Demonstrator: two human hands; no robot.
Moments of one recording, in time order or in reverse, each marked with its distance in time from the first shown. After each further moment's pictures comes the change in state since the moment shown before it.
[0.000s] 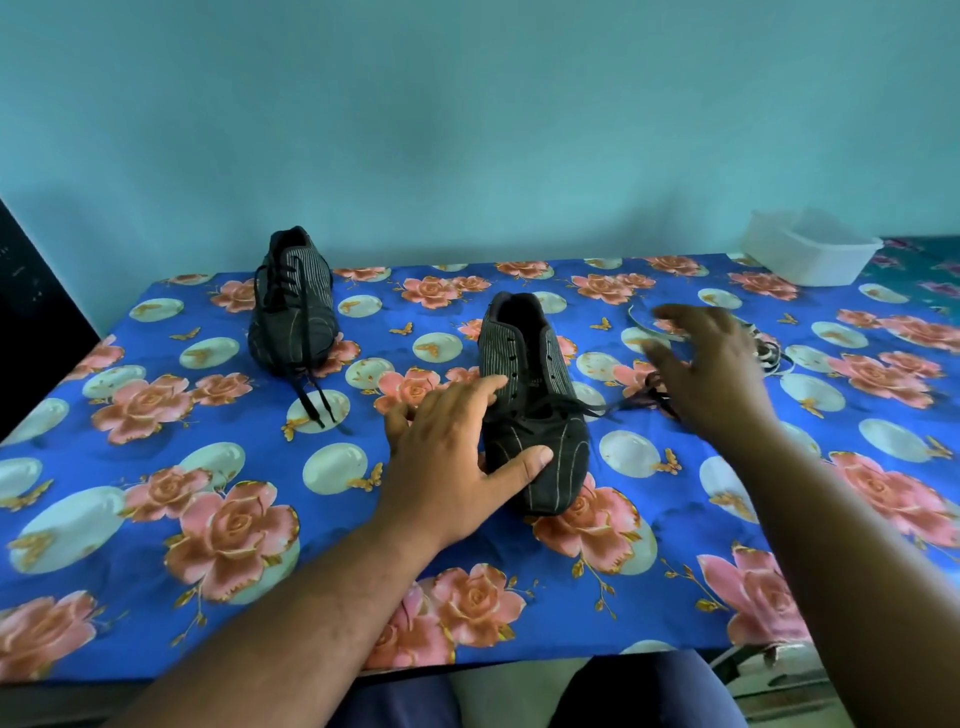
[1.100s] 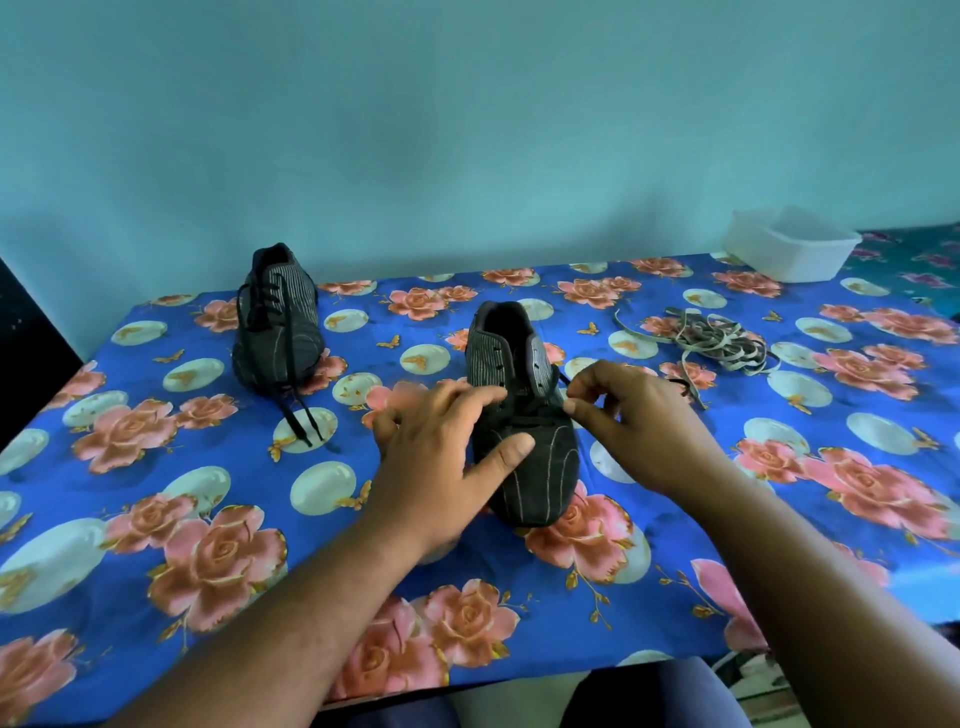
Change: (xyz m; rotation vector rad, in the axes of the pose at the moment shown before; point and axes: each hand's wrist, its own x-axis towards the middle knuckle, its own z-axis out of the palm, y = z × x) left_hand 0.012 -0.005 -0.002 0.048 -0.022 0.055; right_hand -0.042 -0.039 0.010 0.157 -0.243 -0.230
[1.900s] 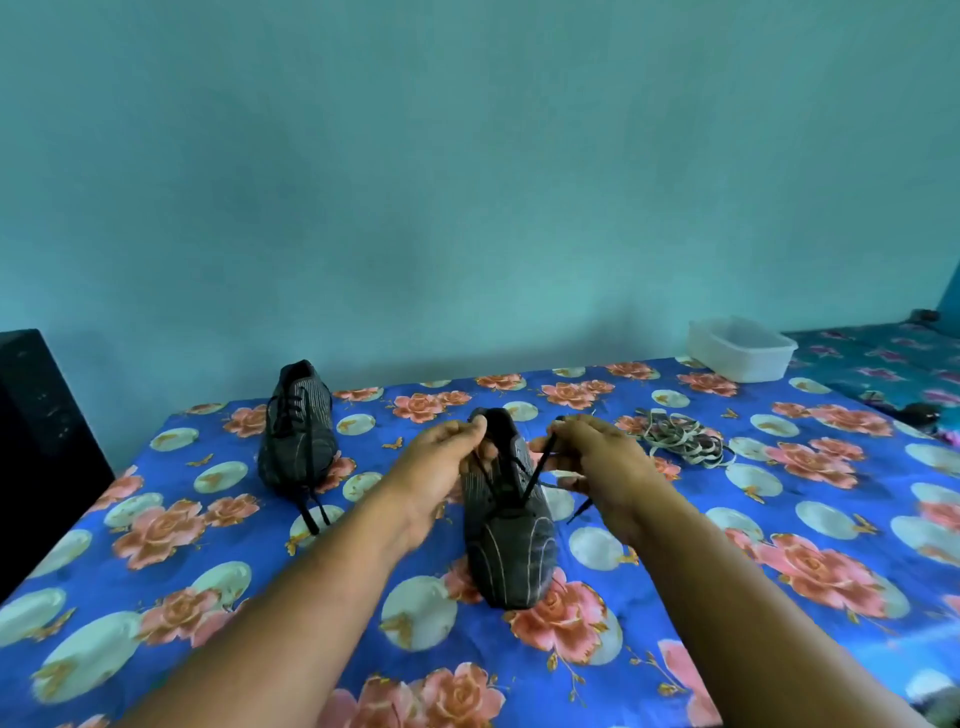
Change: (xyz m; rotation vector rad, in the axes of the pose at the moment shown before) left_hand 0.068 0.042 -0.057 -1.076 -0.185 -0.587; right_hand 0.024 -0.063 -0.040 0.879 0.022 0.535
